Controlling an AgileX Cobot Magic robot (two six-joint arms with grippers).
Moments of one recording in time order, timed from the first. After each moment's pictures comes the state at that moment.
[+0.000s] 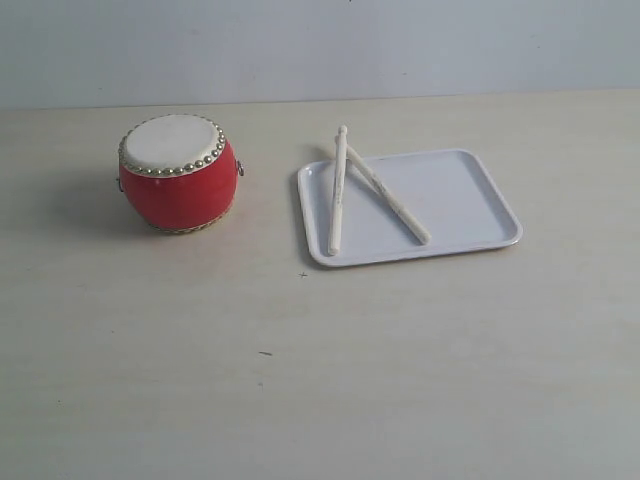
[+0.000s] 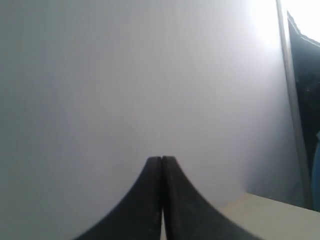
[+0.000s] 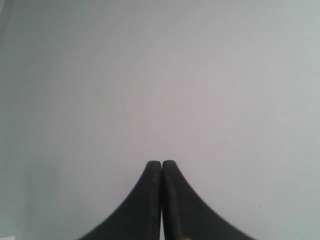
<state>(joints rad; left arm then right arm) -0.37 0.08 -1.04 -0.41 0.76 0.35 0.16 0.14 -1.16 0.57 0.56 -0.38</state>
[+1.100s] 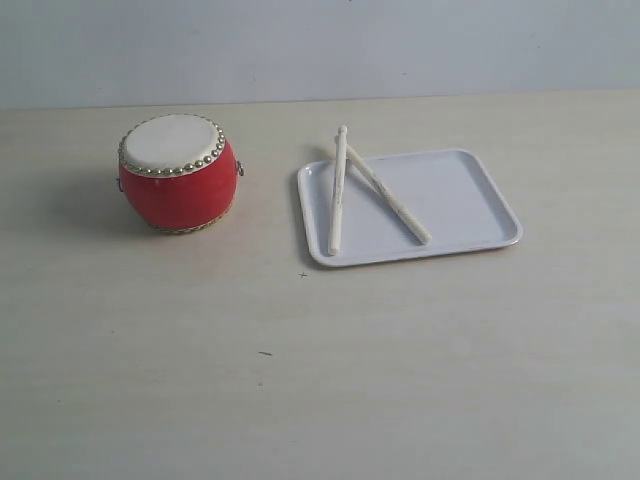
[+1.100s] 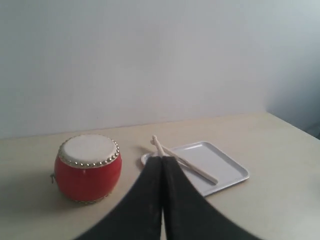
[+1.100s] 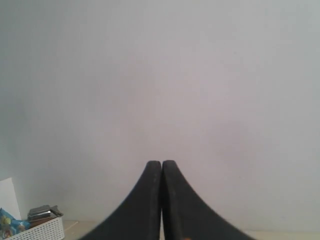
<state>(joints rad) 0.02 0.00 -0.48 -0.75 0.79 0.45 0.16 0.00 -0.40 0.81 0.28 -0.49</state>
